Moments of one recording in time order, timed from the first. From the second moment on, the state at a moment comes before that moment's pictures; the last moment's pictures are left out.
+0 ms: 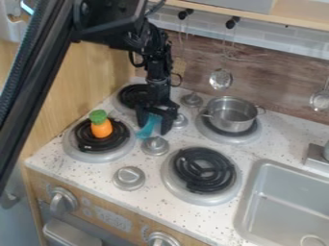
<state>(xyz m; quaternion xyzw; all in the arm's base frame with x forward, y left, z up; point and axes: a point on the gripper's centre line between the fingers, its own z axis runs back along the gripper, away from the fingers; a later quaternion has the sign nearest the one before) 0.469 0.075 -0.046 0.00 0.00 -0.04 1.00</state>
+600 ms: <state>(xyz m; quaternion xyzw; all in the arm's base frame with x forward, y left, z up) 0.466 0.078 -0.051 0.01 0.01 -0.04 1.00</state>
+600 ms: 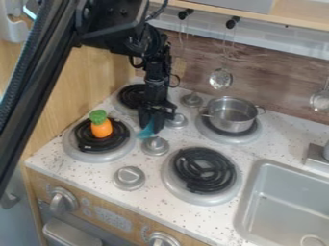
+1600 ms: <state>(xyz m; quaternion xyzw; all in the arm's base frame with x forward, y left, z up) 0.389 0.002 -0.001 -0.05 -0.04 -0.17 0.98</state>
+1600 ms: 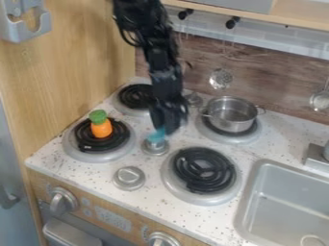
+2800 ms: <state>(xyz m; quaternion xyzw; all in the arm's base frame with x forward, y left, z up) 0.372 -0.048 -0.034 -0.05 0.01 -0.23 0.97</state>
